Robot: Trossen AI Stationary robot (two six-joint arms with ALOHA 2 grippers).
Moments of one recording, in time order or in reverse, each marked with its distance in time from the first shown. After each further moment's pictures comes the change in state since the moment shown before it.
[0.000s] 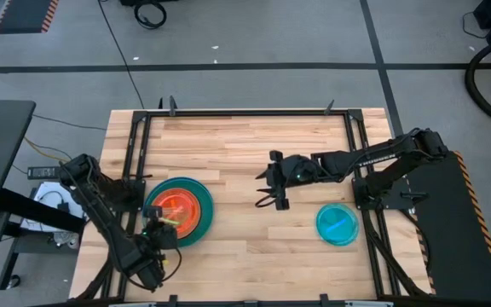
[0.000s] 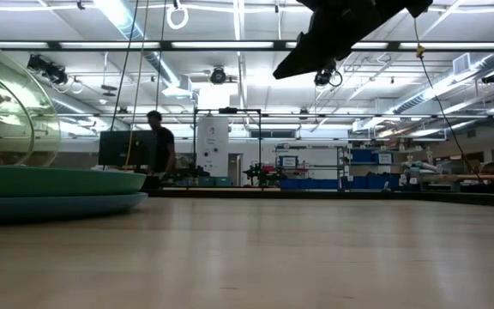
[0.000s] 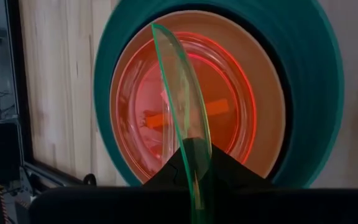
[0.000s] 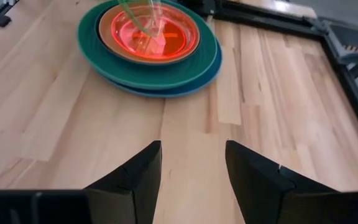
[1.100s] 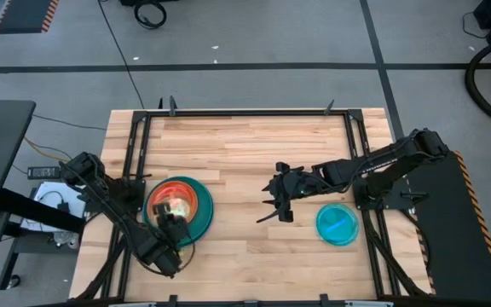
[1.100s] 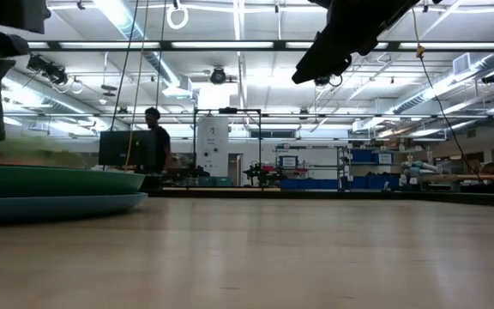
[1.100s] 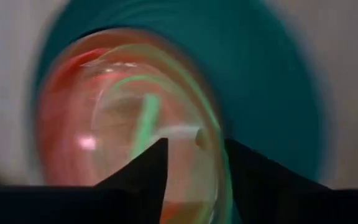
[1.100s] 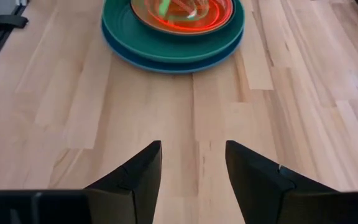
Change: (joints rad) left arm 0.136 0.000 -0.134 0.273 0.039 -0.040; right arm 0.120 0.000 0.000 -0.101 0.082 0.246
